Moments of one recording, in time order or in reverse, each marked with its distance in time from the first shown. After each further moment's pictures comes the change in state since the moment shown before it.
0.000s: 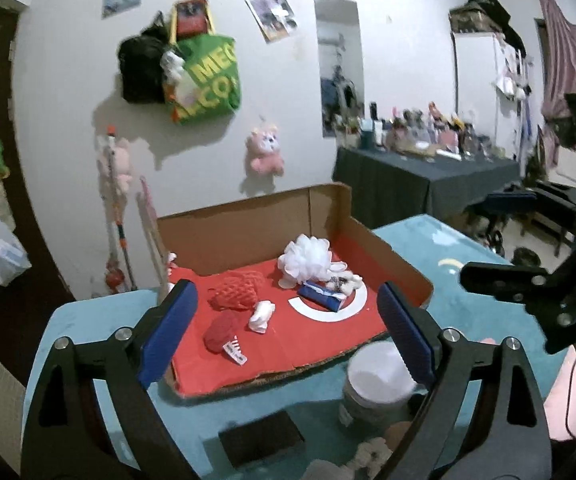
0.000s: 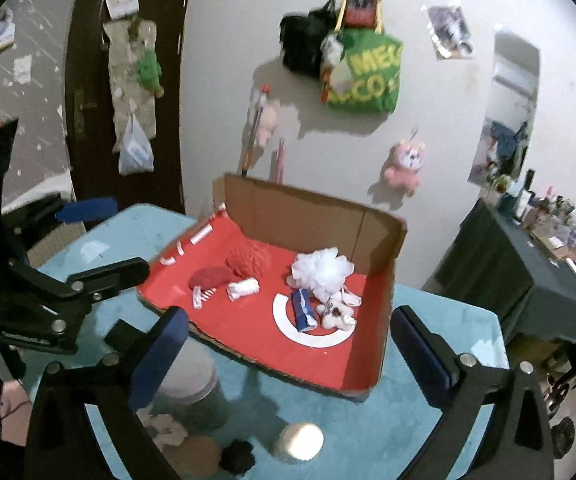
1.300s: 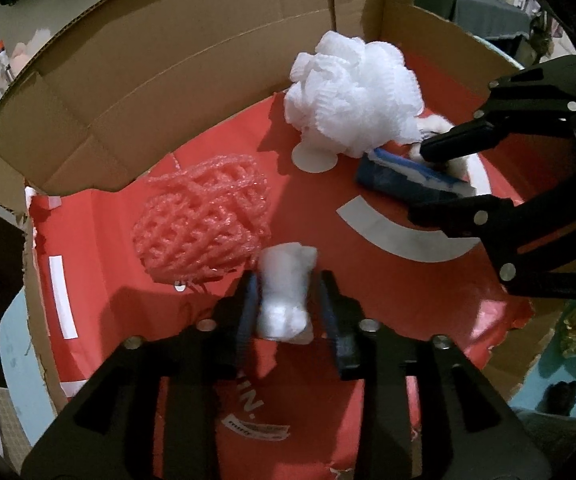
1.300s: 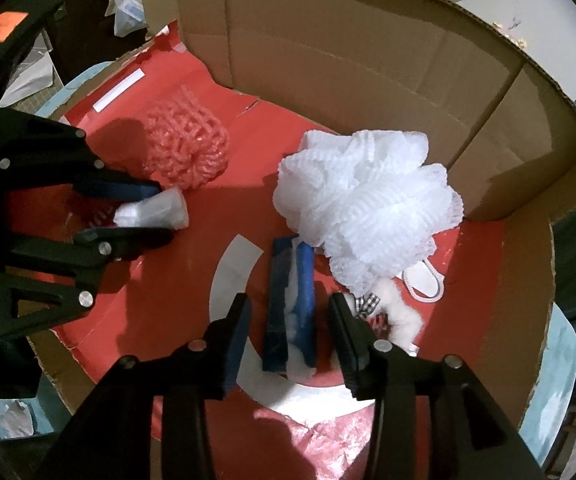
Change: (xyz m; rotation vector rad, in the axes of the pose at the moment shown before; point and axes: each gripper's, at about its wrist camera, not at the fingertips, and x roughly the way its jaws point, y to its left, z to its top) left arm 0.282 0.044 -0.048 0.192 0.669 -0.113; right arm 0.294 -0.019 -0.014 -0.144 0.571 0.160
